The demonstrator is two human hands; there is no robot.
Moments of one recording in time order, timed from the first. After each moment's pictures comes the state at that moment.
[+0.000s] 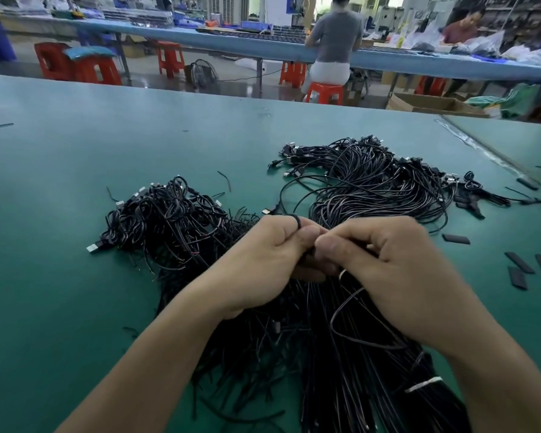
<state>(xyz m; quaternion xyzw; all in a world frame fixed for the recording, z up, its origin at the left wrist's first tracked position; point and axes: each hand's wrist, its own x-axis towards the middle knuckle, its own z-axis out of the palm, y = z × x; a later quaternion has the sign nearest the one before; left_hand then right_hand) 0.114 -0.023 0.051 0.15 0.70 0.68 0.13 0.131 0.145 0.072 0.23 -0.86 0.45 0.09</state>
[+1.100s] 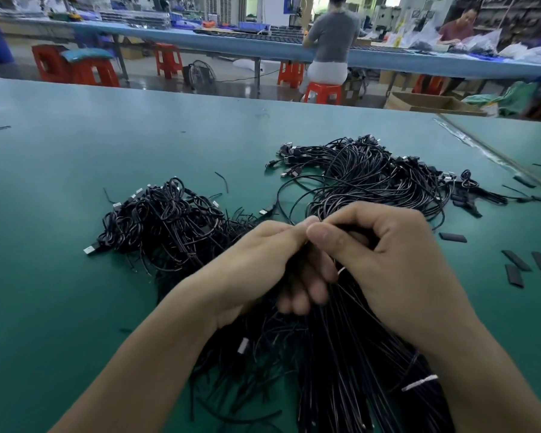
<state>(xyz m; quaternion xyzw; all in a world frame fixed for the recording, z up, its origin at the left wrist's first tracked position) 0.122 -0.025 0.063 0.13 0.71 0.67 0.21 0.136 0.133 0.074 0.18 -0.83 0.51 0.13</state>
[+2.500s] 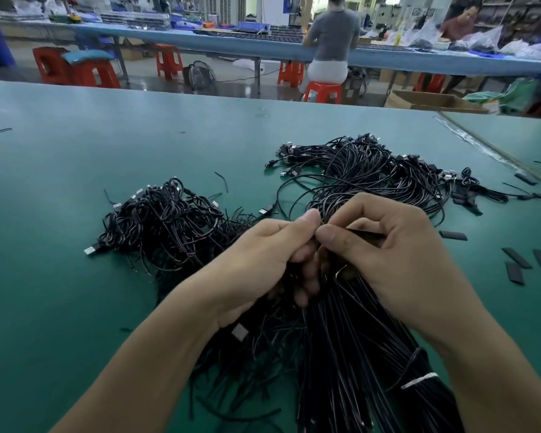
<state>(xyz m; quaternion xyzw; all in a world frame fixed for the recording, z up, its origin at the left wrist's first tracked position) 0.122 -0.022 0.060 0.12 0.66 0.72 0.20 0.131 0.145 0.072 0.18 -0.79 0.58 0.06</state>
